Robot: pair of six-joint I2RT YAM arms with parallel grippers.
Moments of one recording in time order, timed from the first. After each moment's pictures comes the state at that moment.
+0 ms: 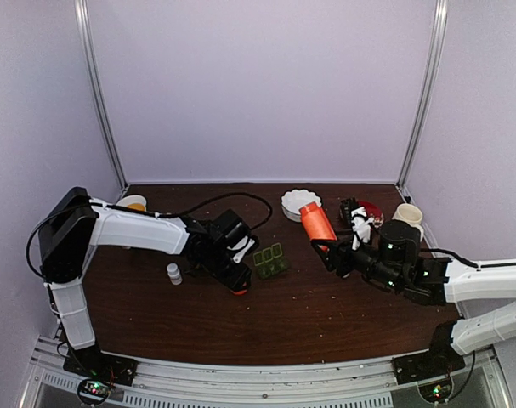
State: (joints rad) left arm -0.91 1.89 1.23 -0.46 0.00 -0.24; right arm 0.91 1.08 0.51 0.35 0.23 0.27
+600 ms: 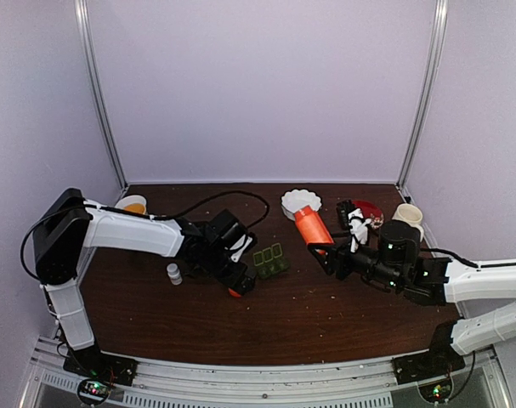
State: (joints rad) left arm -0.92 1.86 1.18 -0.40 -0.04 -0.25; right arm 0.91 1.08 0.51 0.35 0.15 0.24
